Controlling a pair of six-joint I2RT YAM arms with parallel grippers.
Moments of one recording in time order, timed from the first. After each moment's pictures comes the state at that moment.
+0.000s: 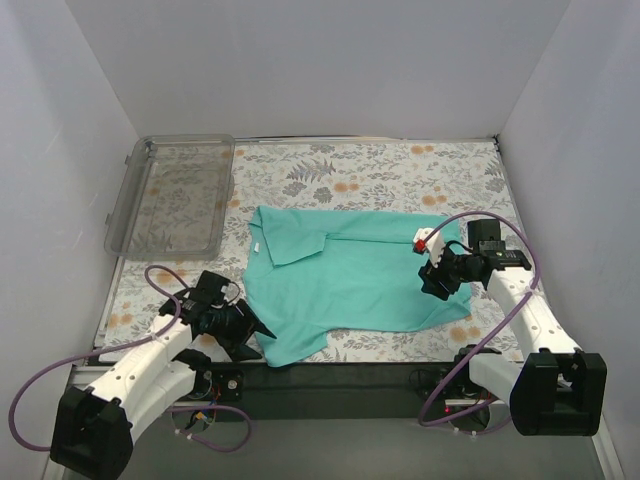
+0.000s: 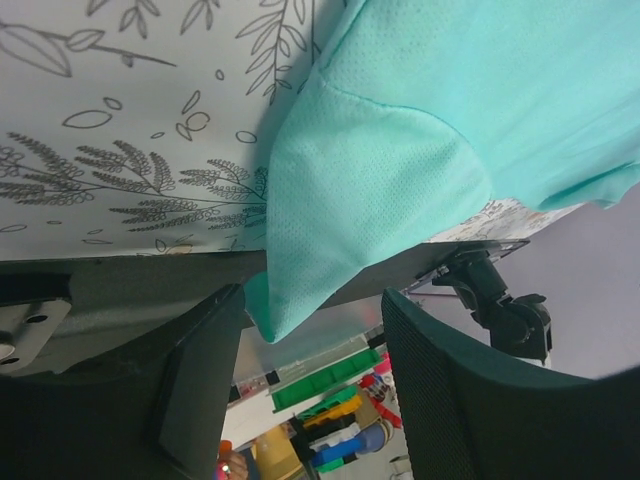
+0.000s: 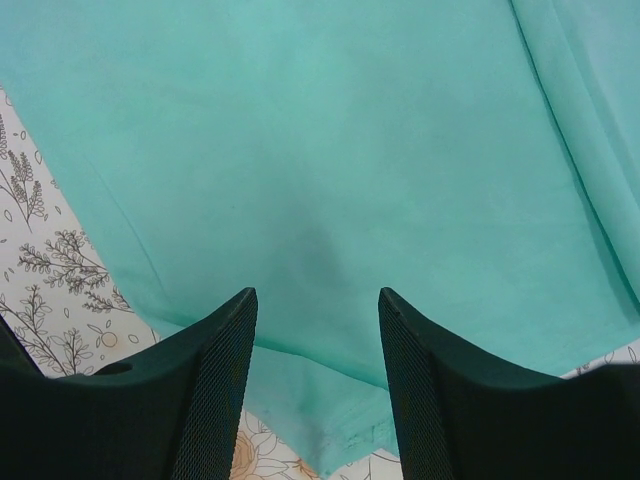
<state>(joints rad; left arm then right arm) -0.36 0.82 0.37 -0.83 0.49 -1.18 0.04 1.07 0.70 -0.75 -0.61 -0.94</state>
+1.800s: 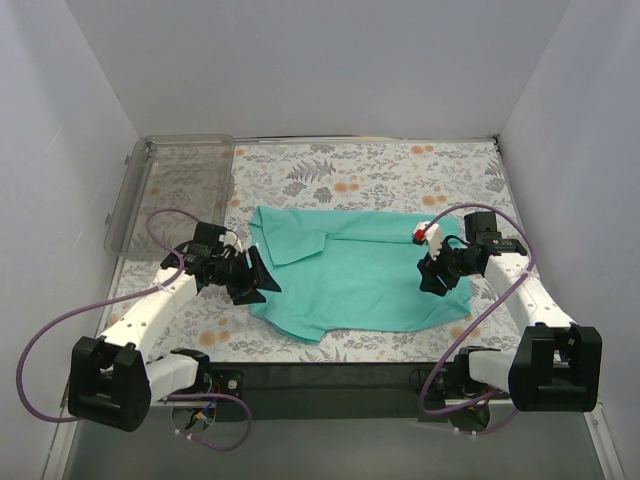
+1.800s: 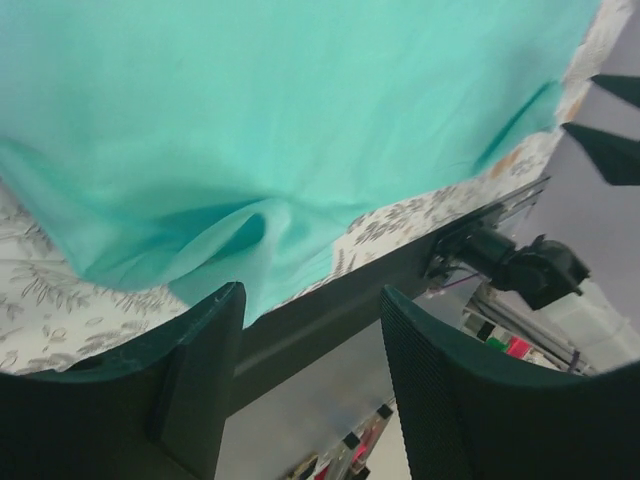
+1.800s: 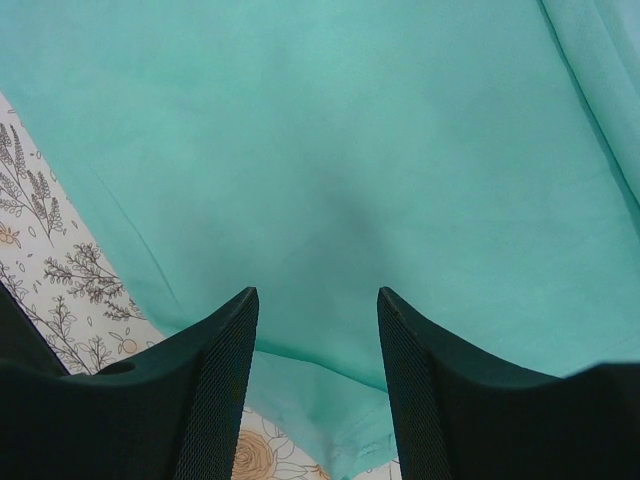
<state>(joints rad) -0.25 1.15 0.72 -0.61 0.58 -0.68 0.03 1.19 0.76 -0.77 -0.62 -0.87</state>
